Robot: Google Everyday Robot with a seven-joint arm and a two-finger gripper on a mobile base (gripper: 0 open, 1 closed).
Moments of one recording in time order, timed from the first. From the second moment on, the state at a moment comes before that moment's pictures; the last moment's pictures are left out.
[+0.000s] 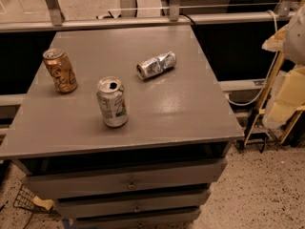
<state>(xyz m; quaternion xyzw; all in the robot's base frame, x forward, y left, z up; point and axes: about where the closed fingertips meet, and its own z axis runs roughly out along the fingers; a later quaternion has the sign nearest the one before) 0.438 -0.216 0.980 -0.60 0.78 -0.04 0.16</state>
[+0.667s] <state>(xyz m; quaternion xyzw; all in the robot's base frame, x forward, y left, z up) 0.461 -0.202 0.978 -0.64 0.75 -0.04 0.16</state>
